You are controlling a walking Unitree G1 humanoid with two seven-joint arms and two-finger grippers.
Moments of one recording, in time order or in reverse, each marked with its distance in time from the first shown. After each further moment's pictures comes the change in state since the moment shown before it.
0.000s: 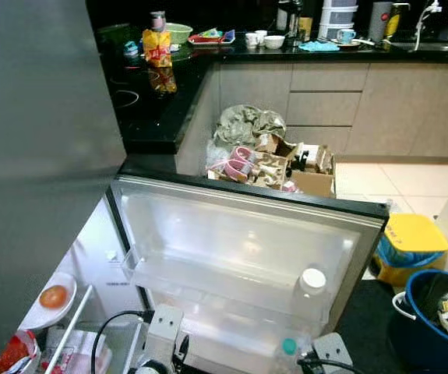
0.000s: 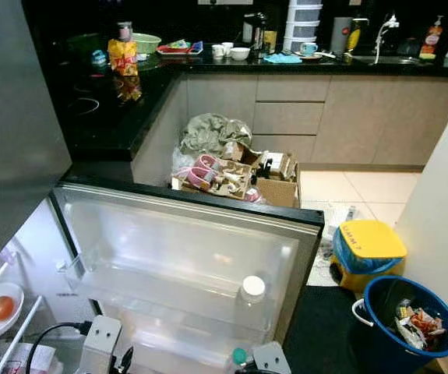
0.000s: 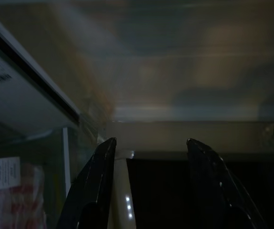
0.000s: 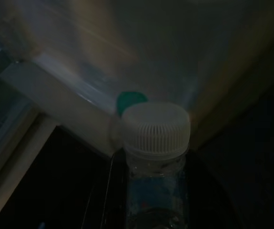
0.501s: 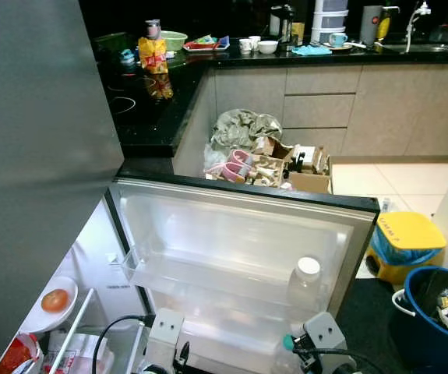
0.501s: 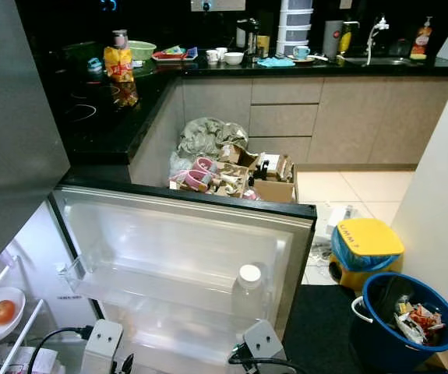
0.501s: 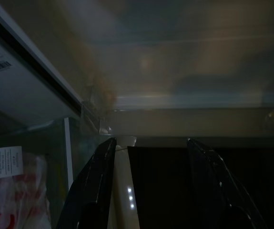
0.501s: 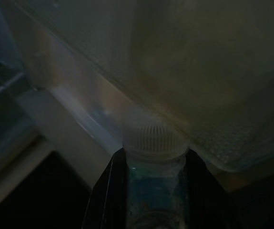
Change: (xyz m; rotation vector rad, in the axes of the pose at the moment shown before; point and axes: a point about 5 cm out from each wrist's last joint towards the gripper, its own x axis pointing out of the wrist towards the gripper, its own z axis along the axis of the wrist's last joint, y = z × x) left arm 0.000 -0.001 -0.005 -0.010 0.027 0.006; right arm 0.012 -0.010 0.051 -0.197 -0.163 0.069
